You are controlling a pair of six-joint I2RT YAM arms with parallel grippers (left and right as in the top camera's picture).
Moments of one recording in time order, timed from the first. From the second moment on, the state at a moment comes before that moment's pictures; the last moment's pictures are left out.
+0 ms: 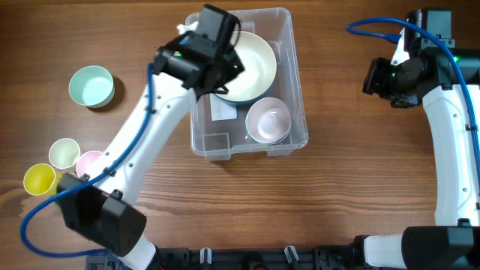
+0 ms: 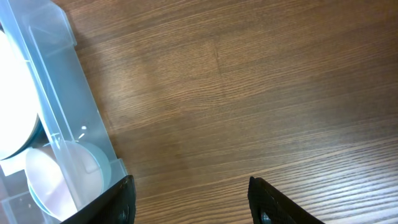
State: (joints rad) left arm -0.50 1.78 1.72 -0.95 -0.04 -0.91; right arm -0.04 1.57 1.64 -1.25 0.03 0.25
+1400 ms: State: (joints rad) left arm -0.69 2.12 1.72 -0.76 0.12 -0.64; right arm -0.04 1.57 1.64 -1.25 0.03 0.25
